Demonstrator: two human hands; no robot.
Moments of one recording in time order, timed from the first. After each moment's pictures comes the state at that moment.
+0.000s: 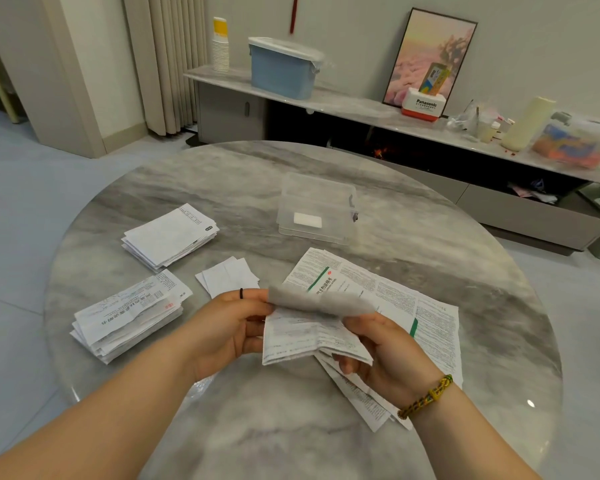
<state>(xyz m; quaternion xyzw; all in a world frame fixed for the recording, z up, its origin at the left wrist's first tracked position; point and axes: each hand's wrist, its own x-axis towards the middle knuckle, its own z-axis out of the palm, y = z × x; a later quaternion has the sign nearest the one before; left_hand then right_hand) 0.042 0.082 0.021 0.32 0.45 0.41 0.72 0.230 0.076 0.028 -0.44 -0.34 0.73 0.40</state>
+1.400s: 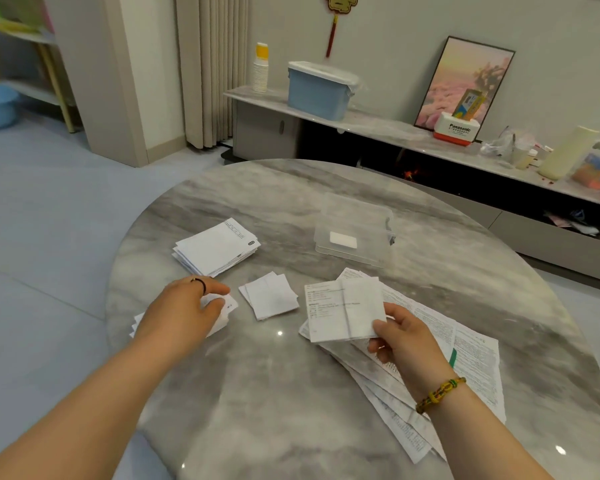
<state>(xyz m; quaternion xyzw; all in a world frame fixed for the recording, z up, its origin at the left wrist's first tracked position) -0.043 0.075 0.023 0.54 0.76 0.30 0.20 0.206 0.101 0.026 -0.60 -0.48 0.52 0.38</state>
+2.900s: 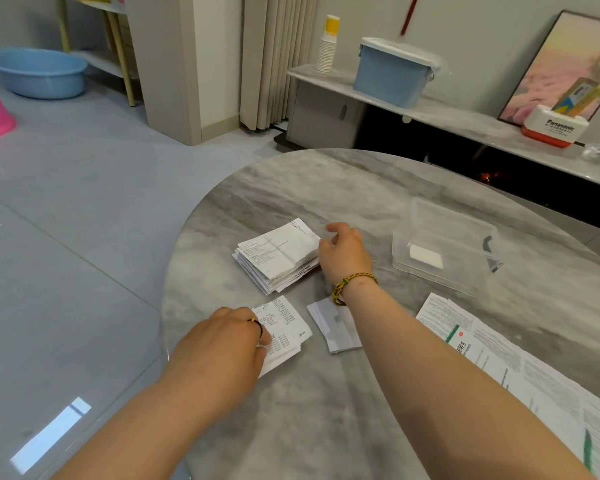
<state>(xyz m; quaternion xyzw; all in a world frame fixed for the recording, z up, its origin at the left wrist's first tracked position) -0.086 0.086 0.004 0.66 0.73 0.09 0.16 0.020 0.248 -0.004 -0.62 -0.71 0.26 0.21</state>
